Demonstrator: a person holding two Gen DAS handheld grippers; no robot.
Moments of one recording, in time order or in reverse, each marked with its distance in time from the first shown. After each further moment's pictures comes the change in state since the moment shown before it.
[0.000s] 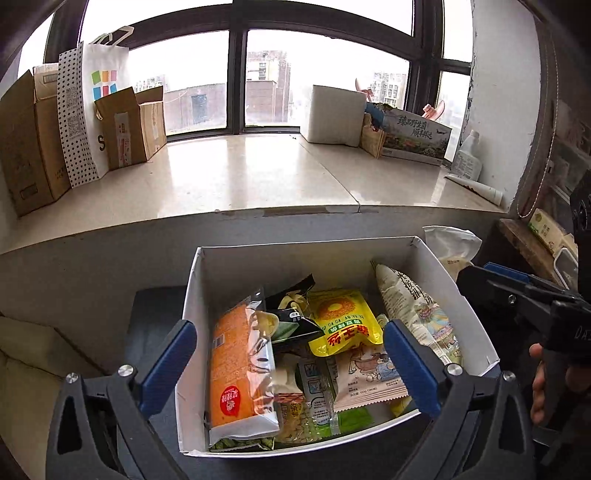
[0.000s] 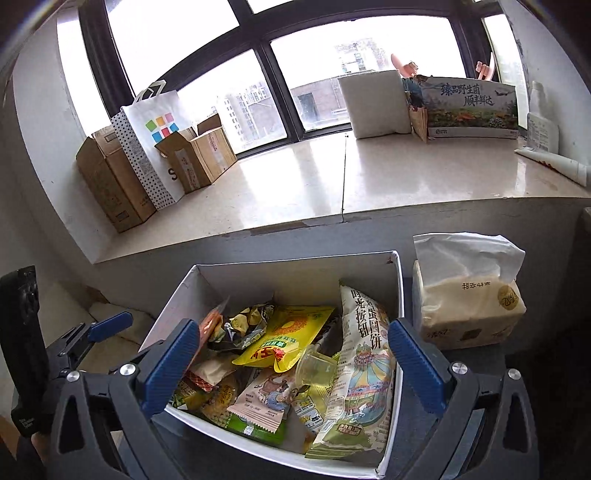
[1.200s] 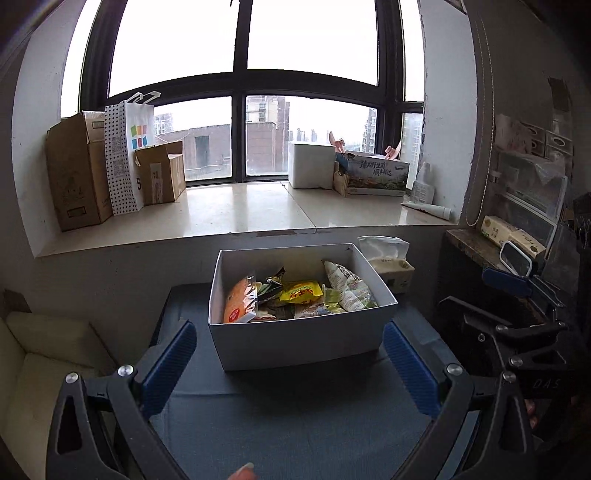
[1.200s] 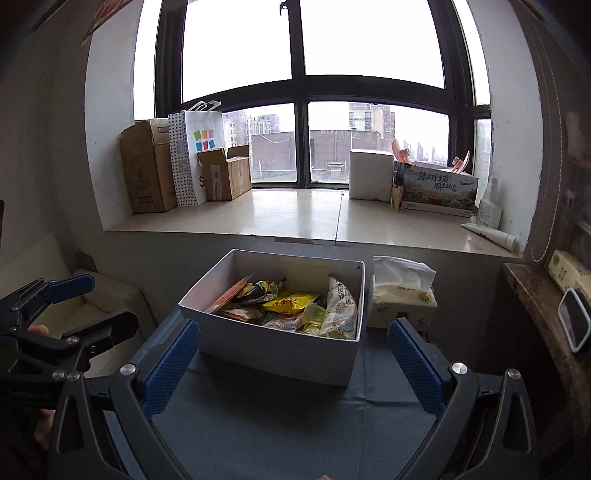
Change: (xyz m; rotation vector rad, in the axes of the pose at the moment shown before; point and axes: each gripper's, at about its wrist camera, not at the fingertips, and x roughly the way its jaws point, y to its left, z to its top) left arm -0.208 -0.044 -0.095 0.021 -0.179 0.015; right arm -0.184 0.088 -0.101 -0.208 -0.170 -0.120
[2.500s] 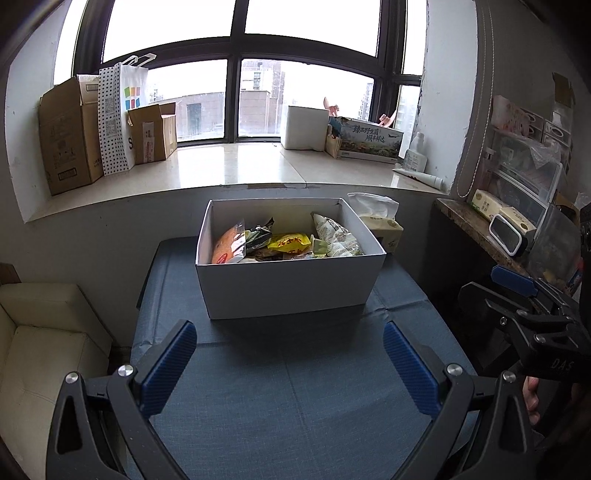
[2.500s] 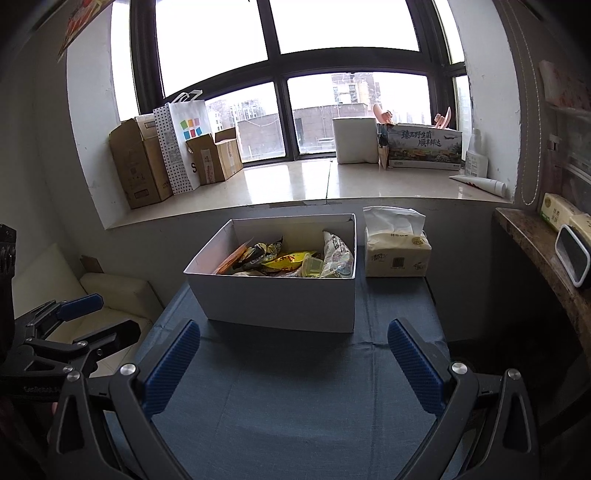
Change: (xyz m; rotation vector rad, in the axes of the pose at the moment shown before) left arm -0.001 -0.002 -0.035 -0.023 0.137 -0.051; right arm -0.023 -0.010 -0.037 0.095 0.070 -0.020
